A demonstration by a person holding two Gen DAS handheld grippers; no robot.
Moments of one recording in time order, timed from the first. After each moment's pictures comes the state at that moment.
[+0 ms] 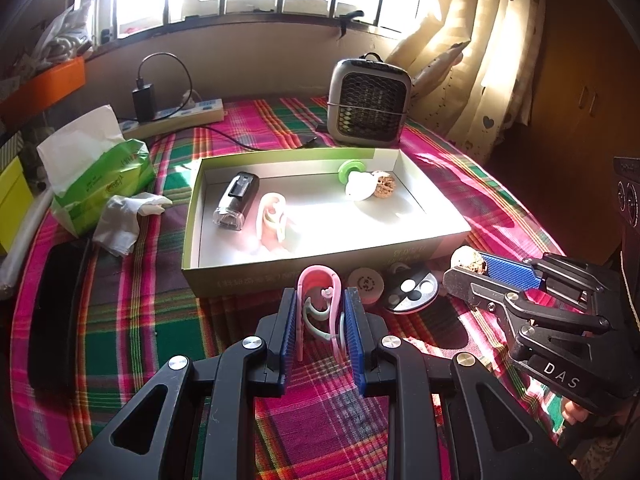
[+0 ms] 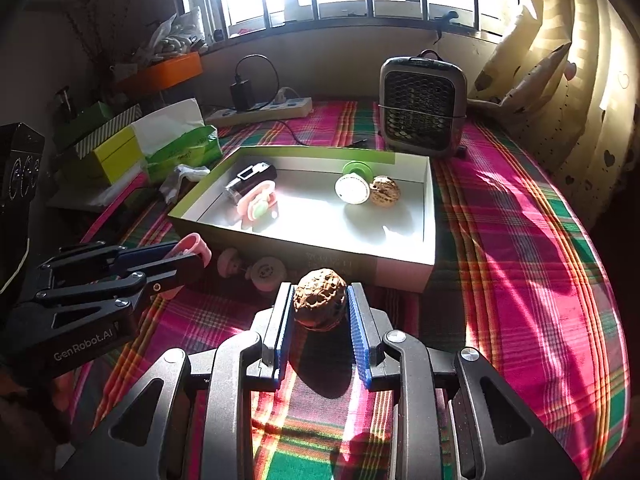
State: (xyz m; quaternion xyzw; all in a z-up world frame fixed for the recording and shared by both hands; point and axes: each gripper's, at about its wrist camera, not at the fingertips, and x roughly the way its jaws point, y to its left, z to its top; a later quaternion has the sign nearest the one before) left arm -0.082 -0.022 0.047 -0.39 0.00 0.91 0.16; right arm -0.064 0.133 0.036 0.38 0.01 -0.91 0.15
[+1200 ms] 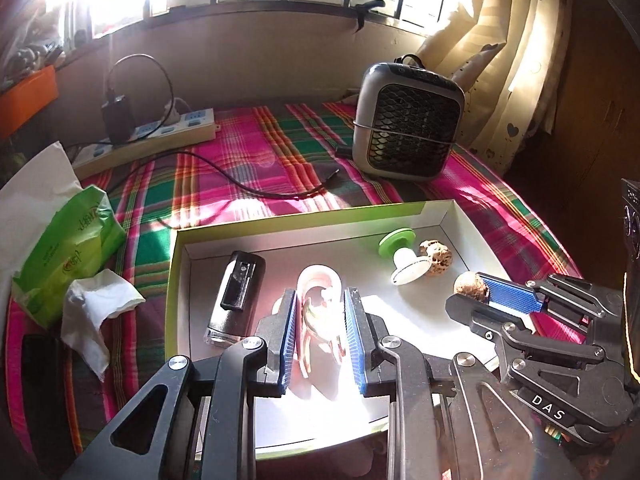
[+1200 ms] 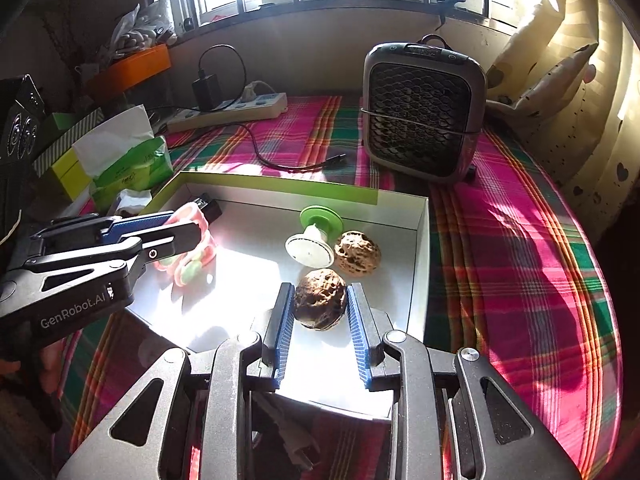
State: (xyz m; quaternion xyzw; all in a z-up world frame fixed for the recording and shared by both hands) left arm -0.195 -0.007 0.040 -0.41 0.01 0.90 0.15; right arm -0.163 0.142 0.023 0.41 0.02 -0.90 0.13
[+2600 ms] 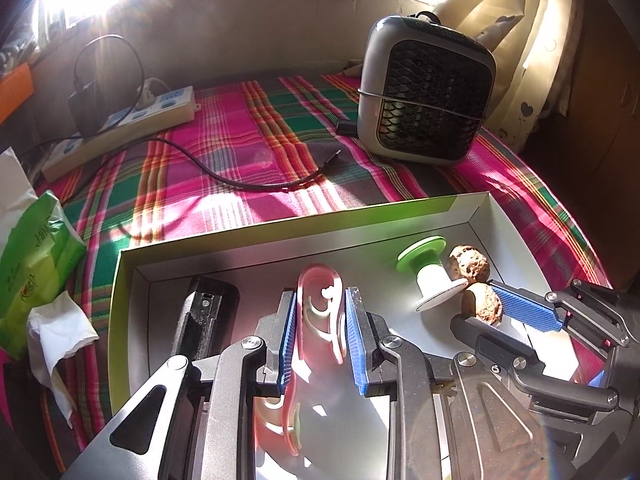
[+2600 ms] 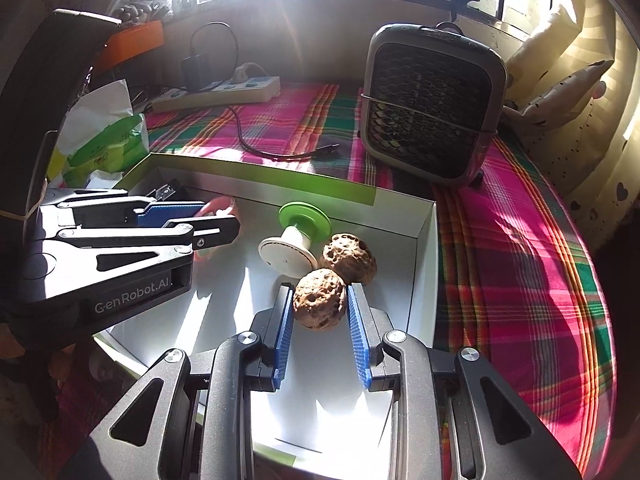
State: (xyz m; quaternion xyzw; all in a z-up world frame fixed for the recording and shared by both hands) left arm -0.237 0.015 0.013 -0.44 0.03 0.88 0.14; right arm -0.184 0.135 0.007 0.41 0.06 -0.90 0.12
